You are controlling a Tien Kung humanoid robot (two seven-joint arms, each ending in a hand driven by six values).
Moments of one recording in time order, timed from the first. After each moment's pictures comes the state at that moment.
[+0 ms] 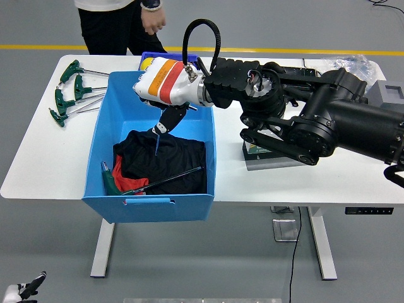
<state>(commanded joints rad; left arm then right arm) -0.21 0.16 -0.45 -0.19 0.39 0.35 -0.05 1.41 0.00 0.04 0.97 -1.83 -0.06 0.07</state>
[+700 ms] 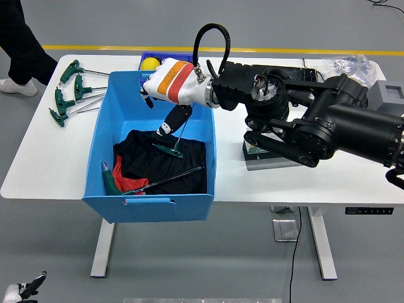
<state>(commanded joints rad) -0.20 0.16 -0.45 -0.19 0.40 0.35 -0.04 1.39 0.00 0.01 0.92 -1.79 -0.12 0.06</state>
